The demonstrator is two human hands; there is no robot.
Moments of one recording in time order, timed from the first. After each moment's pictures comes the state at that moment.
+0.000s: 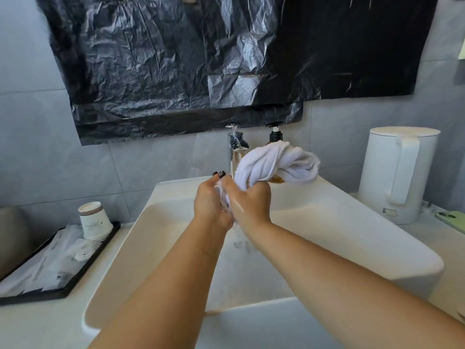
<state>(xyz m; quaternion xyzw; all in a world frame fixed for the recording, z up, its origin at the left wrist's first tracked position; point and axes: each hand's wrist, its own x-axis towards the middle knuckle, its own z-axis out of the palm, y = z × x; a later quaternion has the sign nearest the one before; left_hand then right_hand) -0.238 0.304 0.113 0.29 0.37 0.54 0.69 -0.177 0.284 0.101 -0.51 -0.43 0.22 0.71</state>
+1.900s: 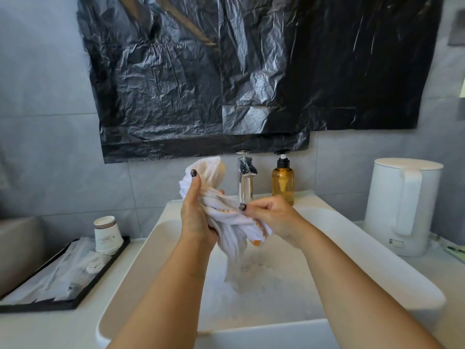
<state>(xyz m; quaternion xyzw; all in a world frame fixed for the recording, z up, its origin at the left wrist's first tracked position) -0.270 0.285 0.140 0.34 0.27 0.65 0.62 -0.106 0.279 0.124 -0.45 -0.67 0.35 0.48</state>
